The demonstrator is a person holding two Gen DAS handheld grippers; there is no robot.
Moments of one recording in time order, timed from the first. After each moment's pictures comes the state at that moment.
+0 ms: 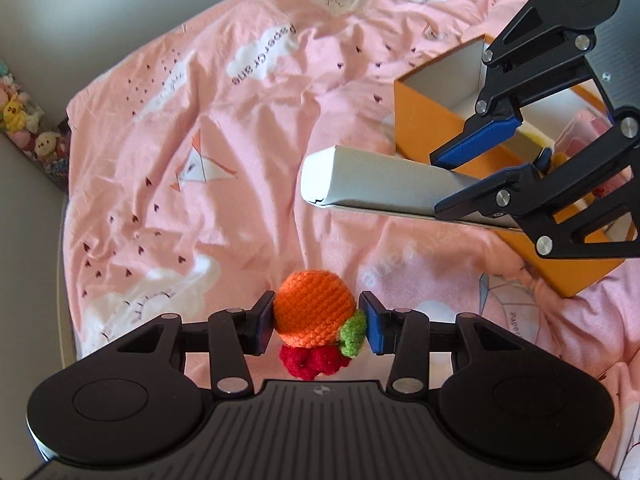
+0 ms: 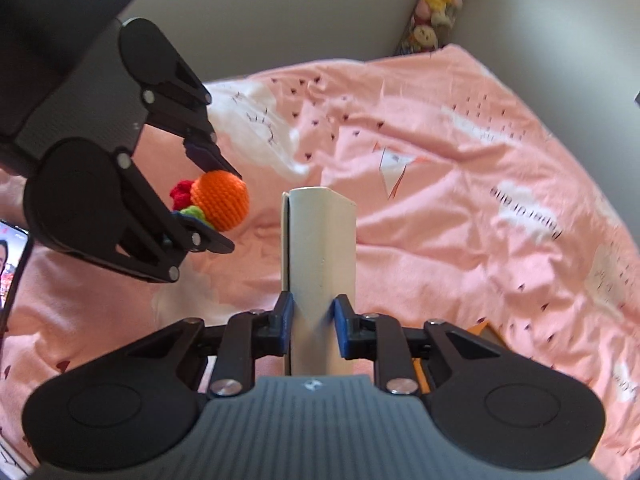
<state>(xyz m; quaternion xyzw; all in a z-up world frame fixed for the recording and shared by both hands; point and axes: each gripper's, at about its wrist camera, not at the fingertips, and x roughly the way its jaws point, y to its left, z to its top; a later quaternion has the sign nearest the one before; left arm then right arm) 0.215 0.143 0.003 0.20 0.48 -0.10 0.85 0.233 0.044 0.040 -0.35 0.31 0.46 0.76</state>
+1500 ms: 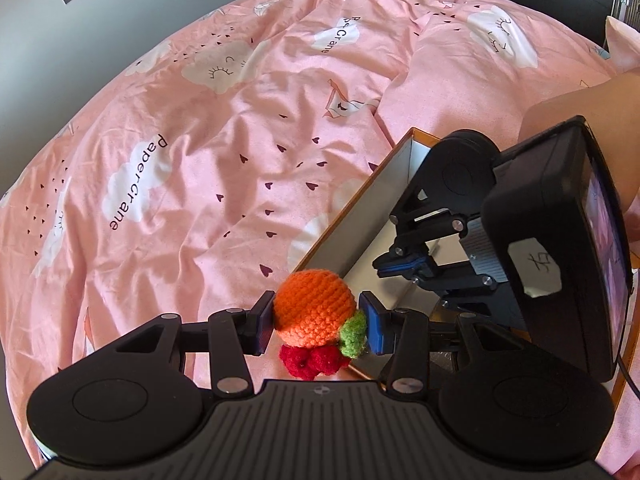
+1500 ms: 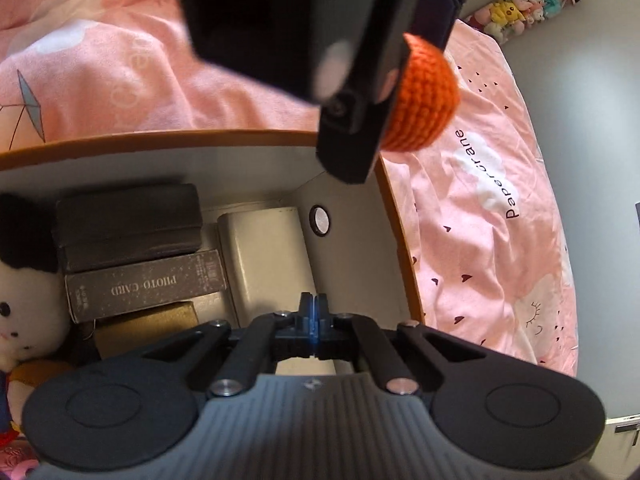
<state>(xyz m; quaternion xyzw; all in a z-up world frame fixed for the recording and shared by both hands) 0.359 -0.010 -0.010 0.24 0.46 -0.21 0.83 0.367 -0.069 -0.077 -0.56 0.23 0.44 0.66</state>
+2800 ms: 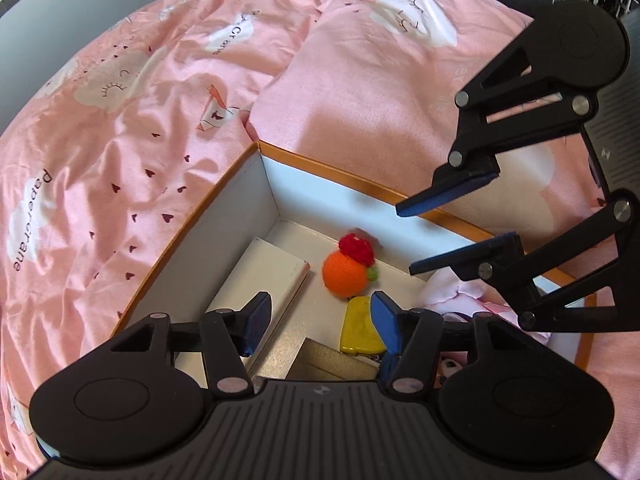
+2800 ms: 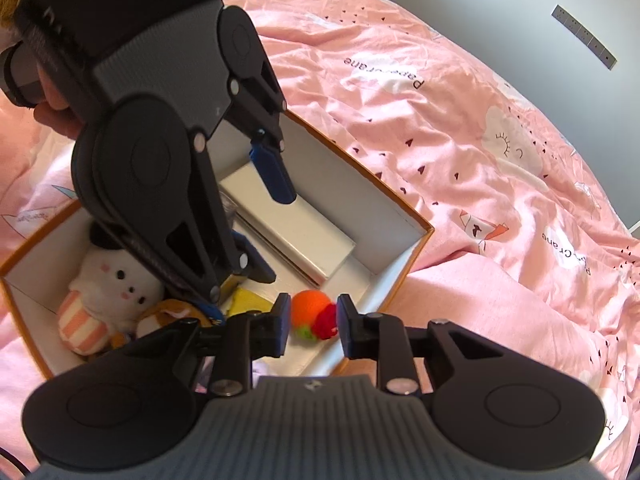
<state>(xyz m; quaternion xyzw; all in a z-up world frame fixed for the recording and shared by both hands) 0.337 -0.101 -0.043 0.24 0.47 -0.29 0.80 0.340 -0.197 -0.014 -0.33 0.35 0.37 0.80</state>
